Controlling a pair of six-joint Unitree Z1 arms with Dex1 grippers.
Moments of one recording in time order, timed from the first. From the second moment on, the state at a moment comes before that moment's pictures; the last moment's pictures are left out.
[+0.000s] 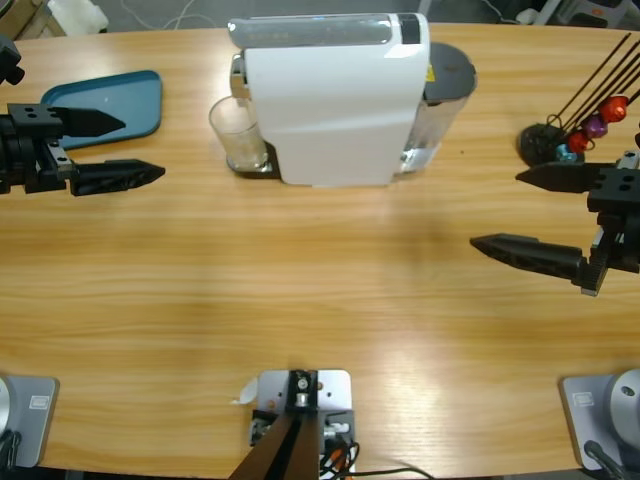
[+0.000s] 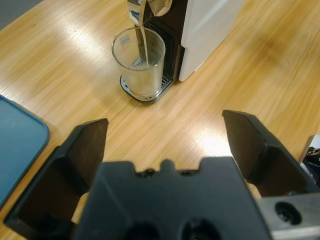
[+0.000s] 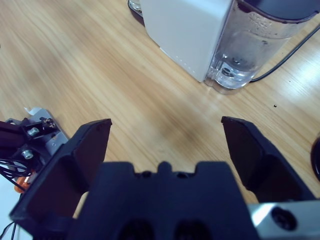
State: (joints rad) arm 0 -0.50 1.28 -0.65 0.02 -0.30 0.18; arm 1 0.76 1.04 -0.64 0.30 0.10 0.00
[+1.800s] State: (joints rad) arm 0 -0.50 1.28 -0.64 0.02 -0.30 0.18; arm 1 0.76 1.04 -0.62 0.28 0.10 0.00
